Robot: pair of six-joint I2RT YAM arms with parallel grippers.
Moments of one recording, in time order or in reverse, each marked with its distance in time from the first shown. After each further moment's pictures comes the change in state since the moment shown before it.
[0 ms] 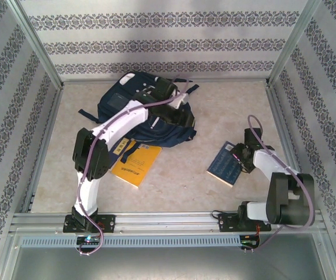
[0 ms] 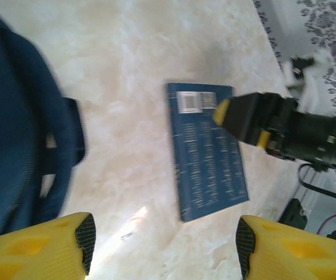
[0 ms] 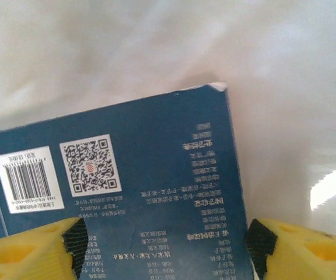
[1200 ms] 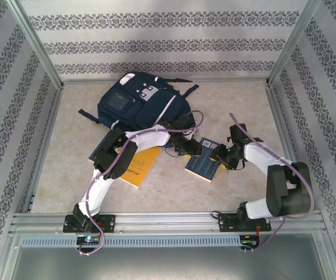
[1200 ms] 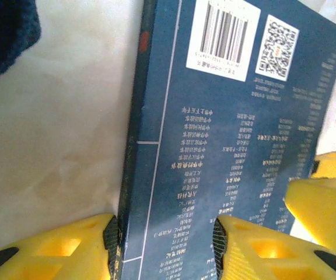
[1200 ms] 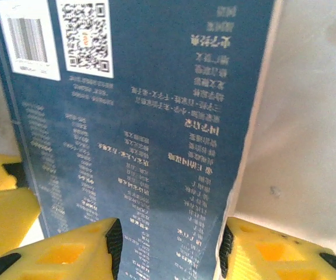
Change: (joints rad) left arm -0.131 0.198 -0.216 0.253 -0.042 -0.301; right arm 0.171 0.036 0.087 -0.188 -0.304 -0.118
